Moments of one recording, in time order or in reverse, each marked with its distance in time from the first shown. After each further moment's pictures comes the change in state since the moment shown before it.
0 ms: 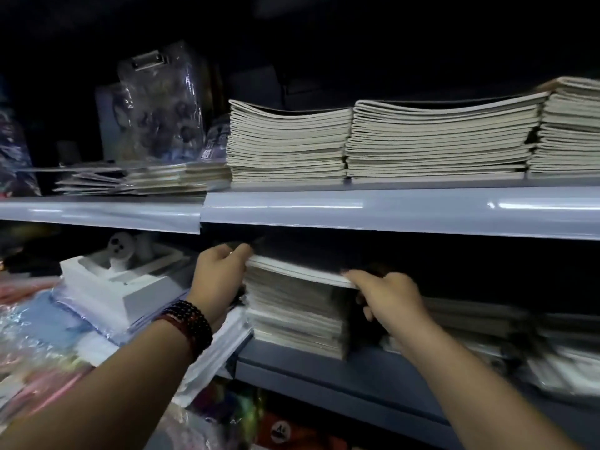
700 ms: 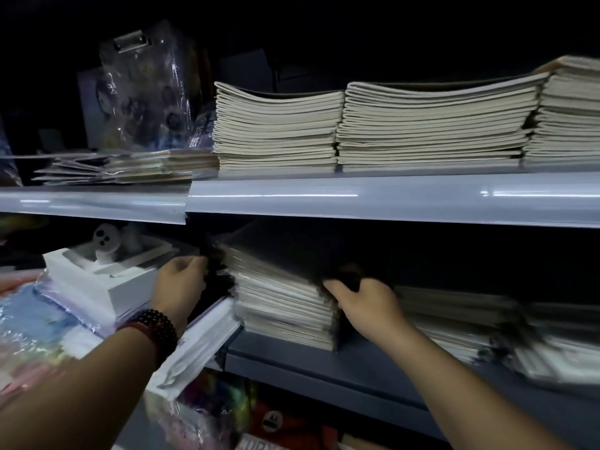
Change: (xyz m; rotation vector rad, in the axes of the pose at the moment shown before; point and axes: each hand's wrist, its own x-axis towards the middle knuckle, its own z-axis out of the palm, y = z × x) left_hand 0.019 -0.042 -0.032 0.099 0.195 -0.129; right_hand 0.016 0.029 0.008 -0.366 -0.087 -0.140
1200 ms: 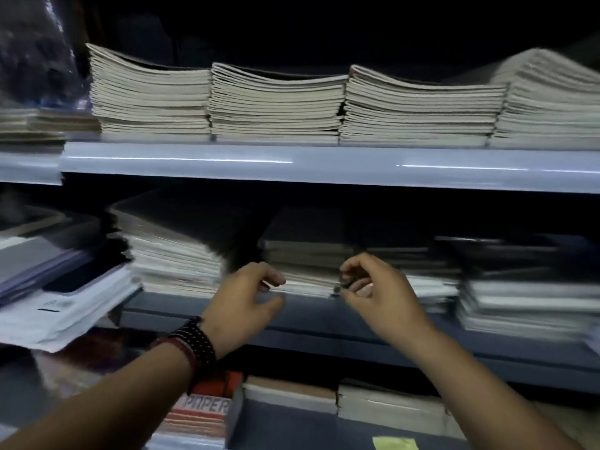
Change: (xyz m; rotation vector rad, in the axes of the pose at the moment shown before) left_hand -0.207 0.009 0.132 0.405 -0.671 0.609; right_hand -0.114 0.092 -0.162 -0.254 0.141 -0.250
